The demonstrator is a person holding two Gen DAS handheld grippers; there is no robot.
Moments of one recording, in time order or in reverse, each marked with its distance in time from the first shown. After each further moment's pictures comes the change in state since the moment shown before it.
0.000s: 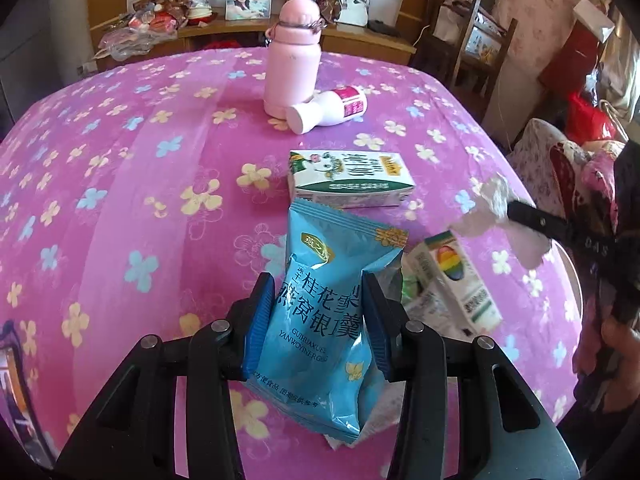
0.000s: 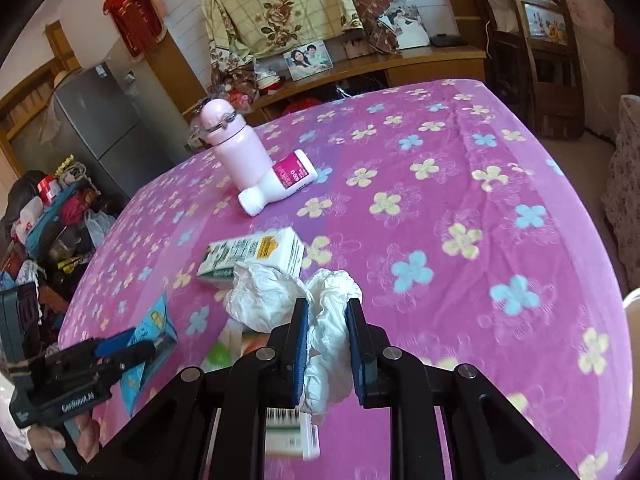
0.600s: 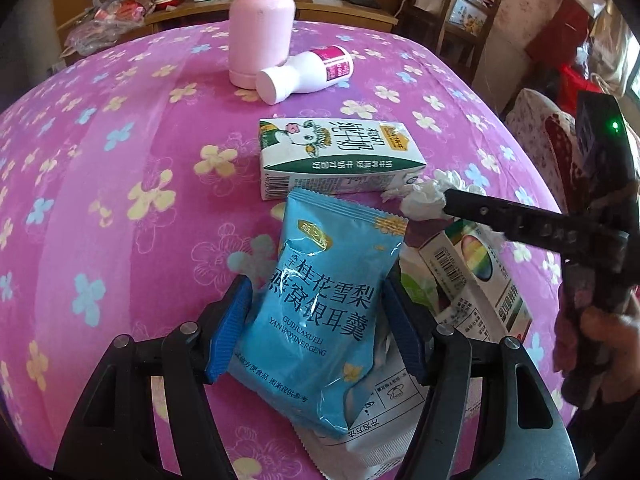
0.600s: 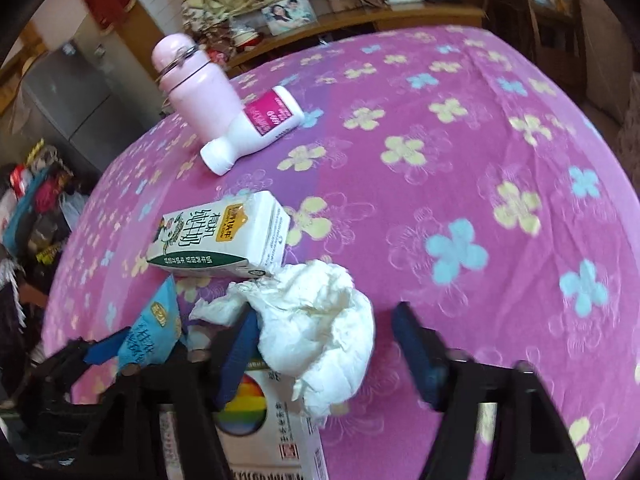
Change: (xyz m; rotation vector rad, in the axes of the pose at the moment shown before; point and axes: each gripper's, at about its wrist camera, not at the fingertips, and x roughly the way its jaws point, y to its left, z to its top) left arm 0.063 0.001 0.011 0.063 0.088 -0.047; right arm 0.088 0.008 0.006 0.019 0.147 -0.057
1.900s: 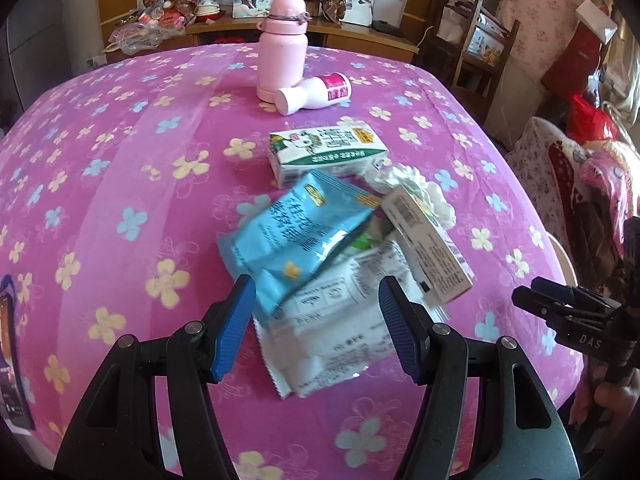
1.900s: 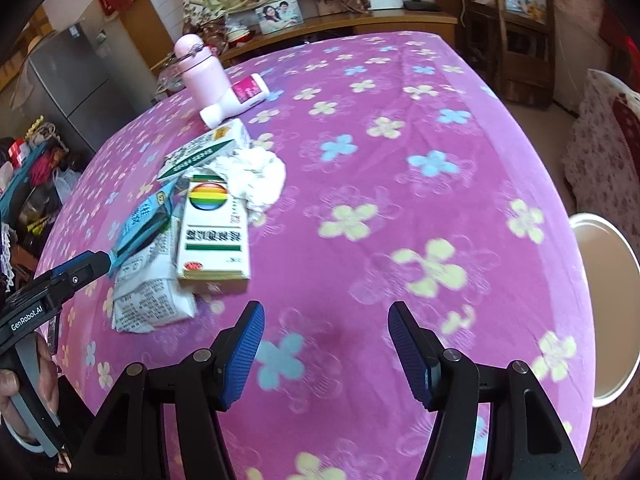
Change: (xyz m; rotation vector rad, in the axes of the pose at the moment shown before) left arm -0.070 -0.033 -0.048 -0.101 -0.093 0.057; right arm -0.106 -0.040 -0.098 -0.025 0.015 -0.085
